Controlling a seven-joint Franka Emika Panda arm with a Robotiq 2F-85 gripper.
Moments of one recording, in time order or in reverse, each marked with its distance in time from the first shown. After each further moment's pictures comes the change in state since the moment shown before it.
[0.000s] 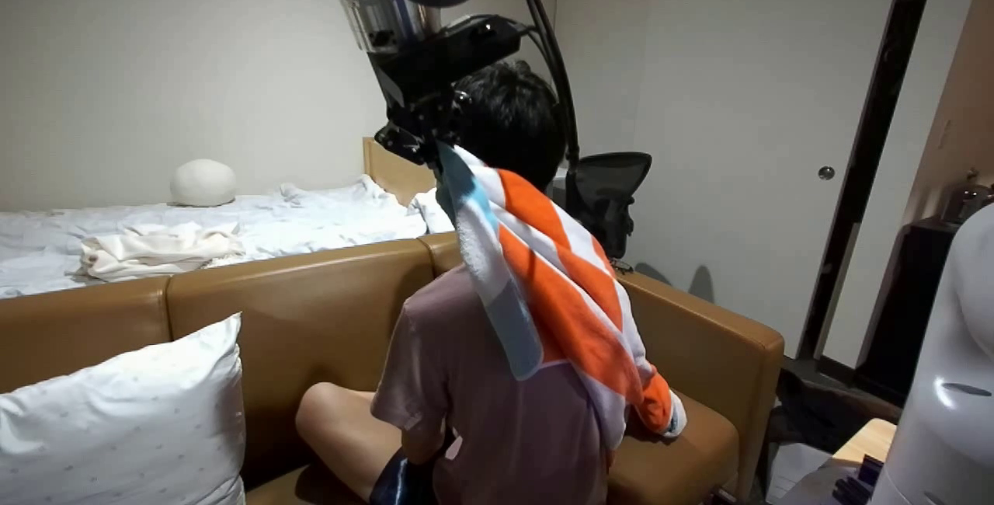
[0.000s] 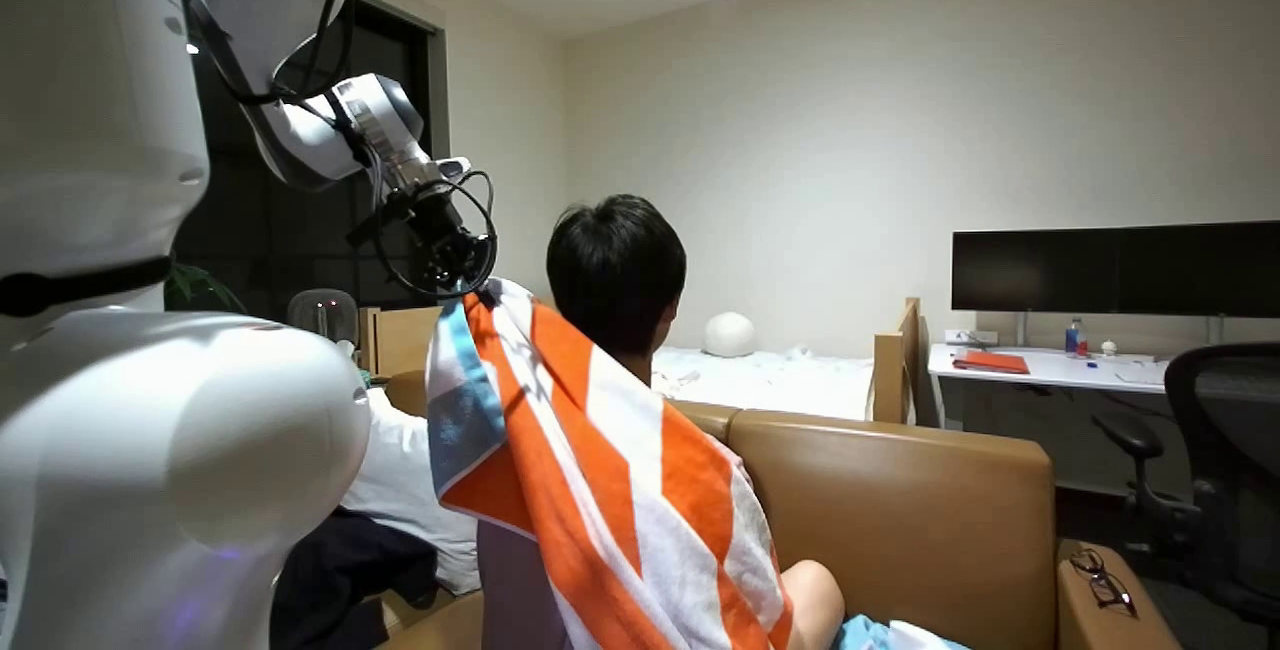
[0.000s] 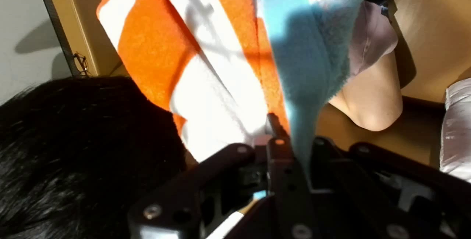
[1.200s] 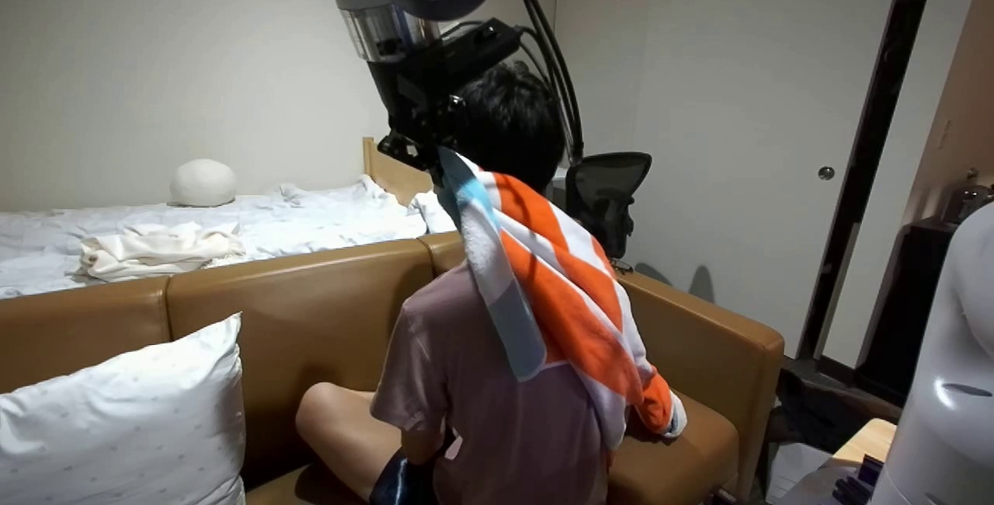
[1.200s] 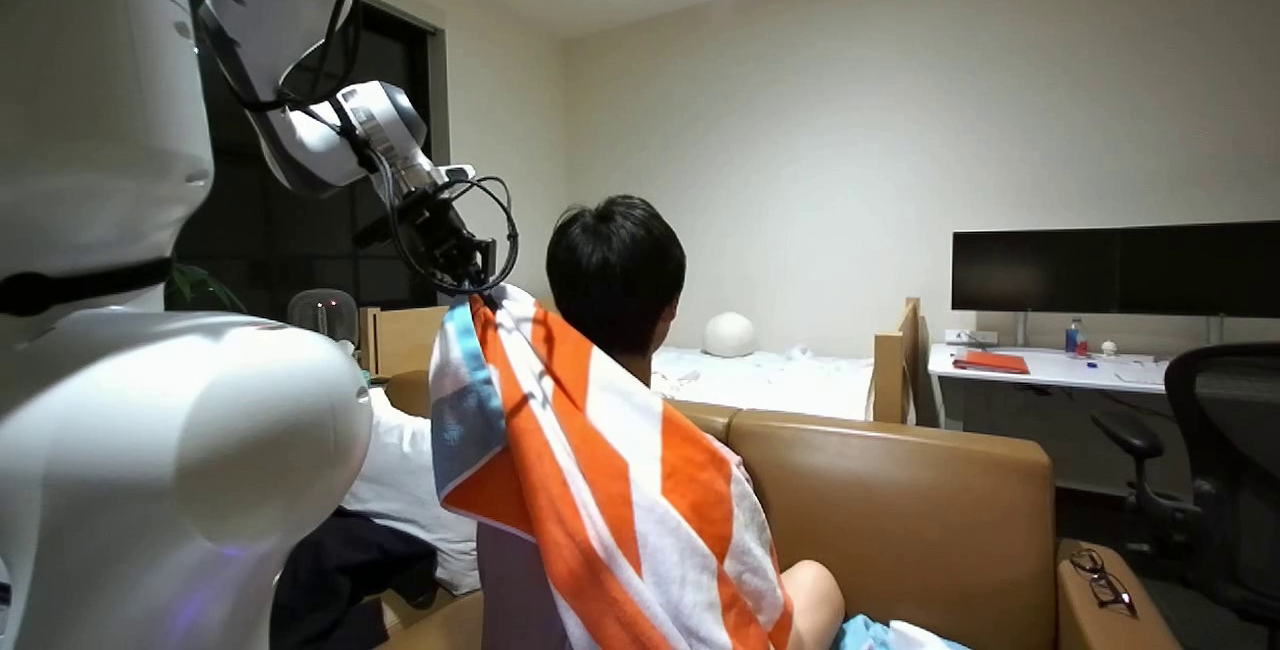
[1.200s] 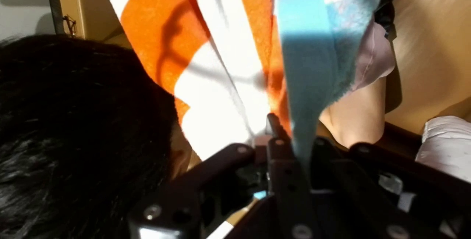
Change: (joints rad) arm 0.018 0.015 -0.021 -0.004 -0.017 0.022 -0.190
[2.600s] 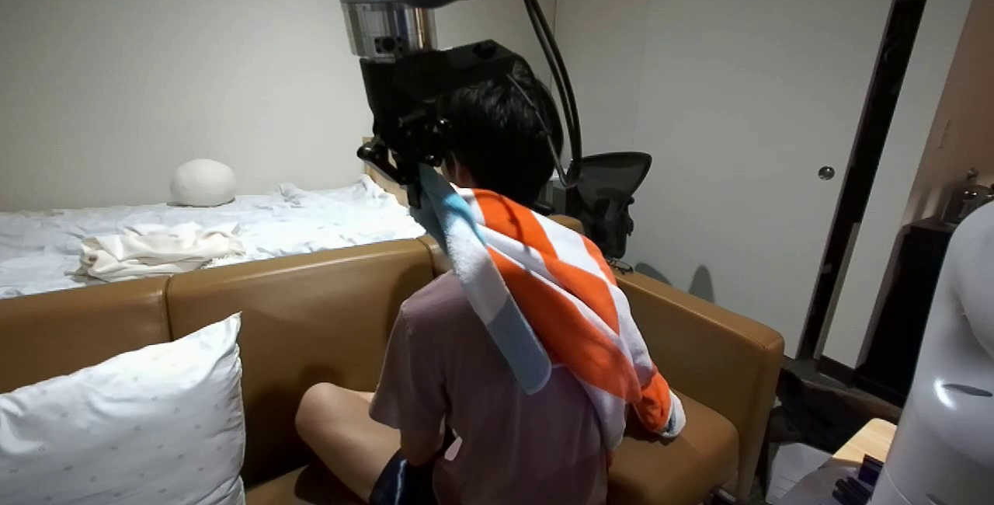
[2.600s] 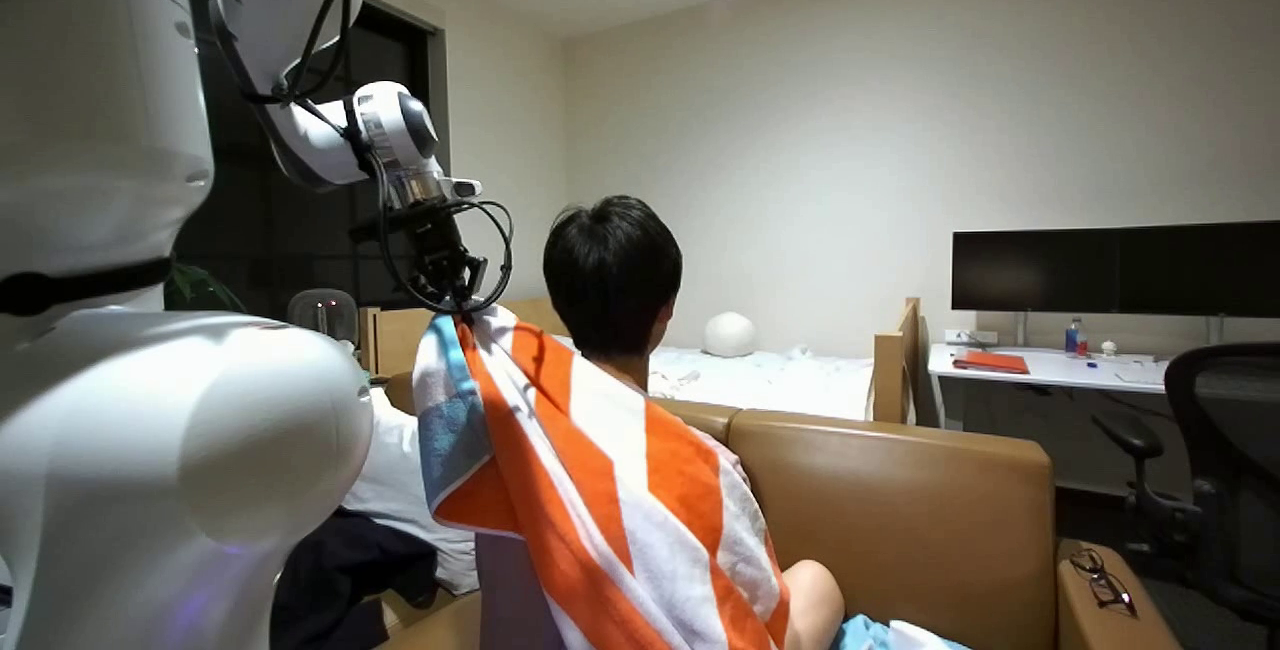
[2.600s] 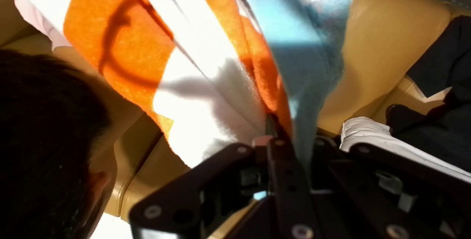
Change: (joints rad) arm 0.009 0.000 -0.040 -0.024 0.232 0.113 -0.154
